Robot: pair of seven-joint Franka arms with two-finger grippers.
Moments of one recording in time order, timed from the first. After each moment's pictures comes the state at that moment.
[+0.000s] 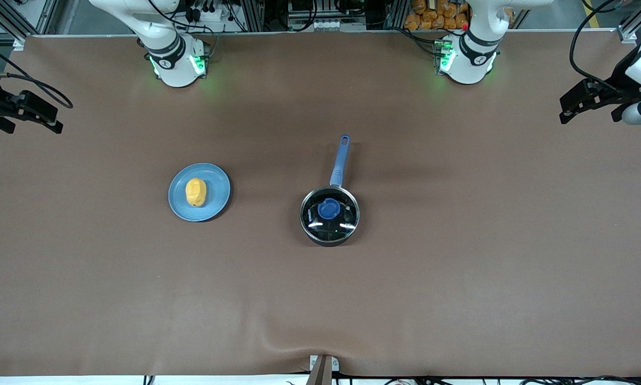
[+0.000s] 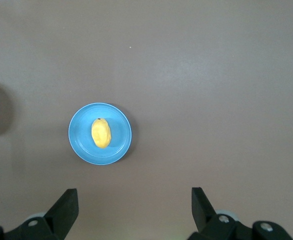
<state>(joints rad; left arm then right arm) -0.12 -0.10 0.02 -1.61 0.05 1.51 -0.11 -0.08 -0.08 0.05 -1.62 0.01 1.52 -0.01</state>
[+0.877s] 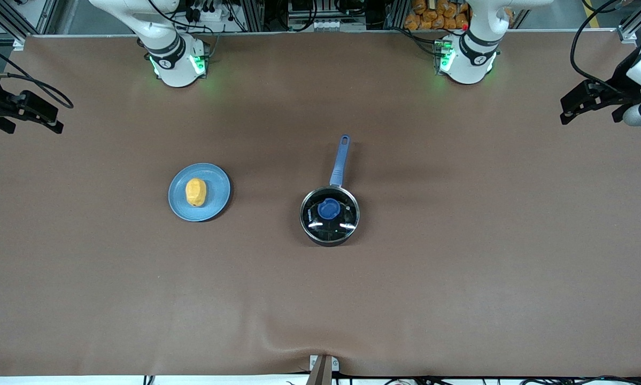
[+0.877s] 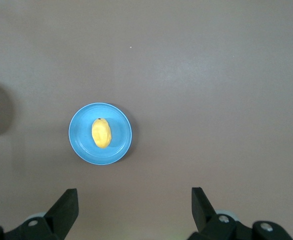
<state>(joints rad) -0.12 -0.09 0.02 -1.60 0.05 1.50 -0.11 -0.08 -0.08 0.05 -1.61 0.01 1.52 -0.01</state>
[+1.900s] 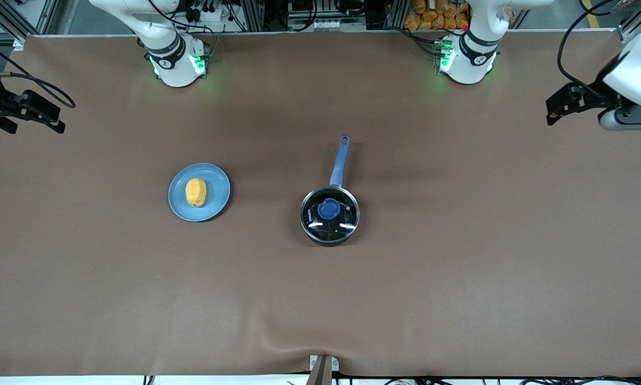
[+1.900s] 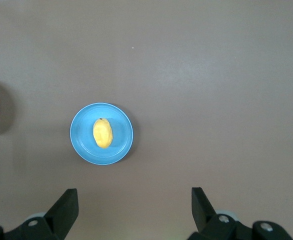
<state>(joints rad) -0.14 -0.07 -0.02 -1.60 0.03 1.49 -0.12 -0.08 -0.08 0.06 -1.61 0.01 1.52 -0.01</state>
